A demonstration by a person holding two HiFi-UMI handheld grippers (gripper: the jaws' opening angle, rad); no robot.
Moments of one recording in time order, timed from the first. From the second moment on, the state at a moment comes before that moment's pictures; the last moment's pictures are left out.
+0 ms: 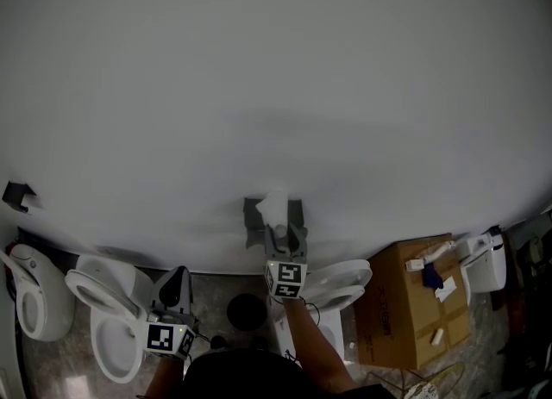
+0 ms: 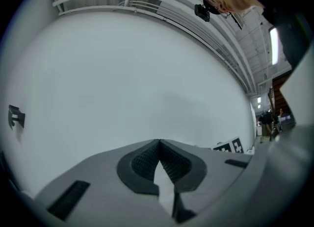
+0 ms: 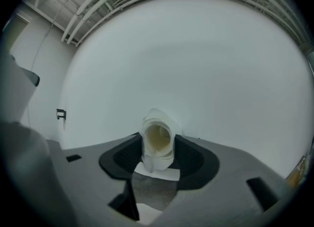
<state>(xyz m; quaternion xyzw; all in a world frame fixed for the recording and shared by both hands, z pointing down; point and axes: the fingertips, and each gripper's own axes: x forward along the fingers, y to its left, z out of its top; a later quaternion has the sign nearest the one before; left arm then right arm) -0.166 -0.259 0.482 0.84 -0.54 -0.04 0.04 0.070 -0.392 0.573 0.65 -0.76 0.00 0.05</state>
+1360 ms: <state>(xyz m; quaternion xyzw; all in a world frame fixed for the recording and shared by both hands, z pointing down) -0.157 -0.253 0.473 0.84 -0.55 -0.05 0.02 0.060 -0.335 0.398 0.63 -0.76 -0.16 -0.07</state>
